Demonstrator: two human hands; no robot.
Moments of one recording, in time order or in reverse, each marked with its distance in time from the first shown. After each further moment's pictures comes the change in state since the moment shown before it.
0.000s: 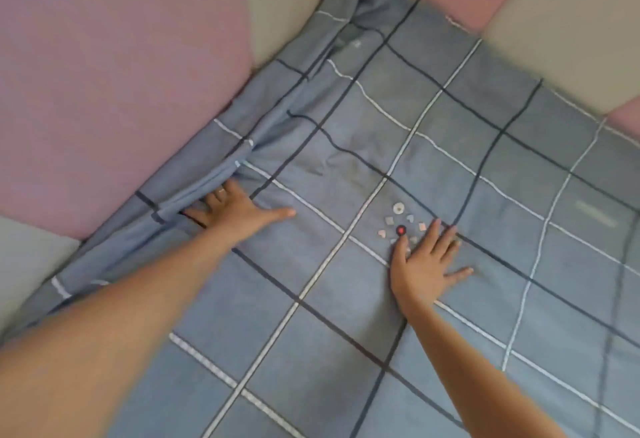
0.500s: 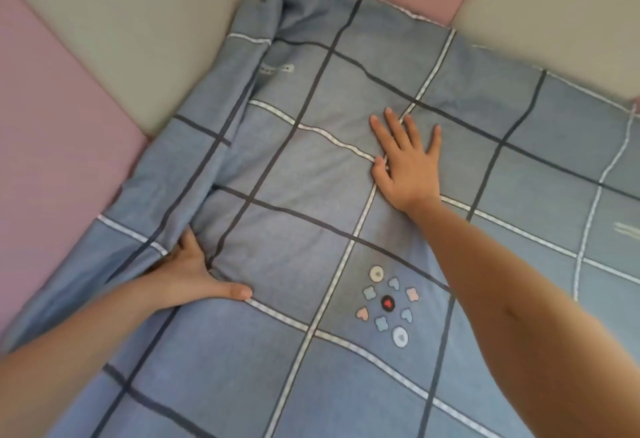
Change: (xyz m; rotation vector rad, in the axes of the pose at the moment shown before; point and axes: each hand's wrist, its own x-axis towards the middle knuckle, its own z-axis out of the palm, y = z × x) left_hand 0.088 0.058 -0.011 0.161 -0.312 0.142; right_hand 0.255 -0.096 -0.003 -0.220 0.144 -0.768
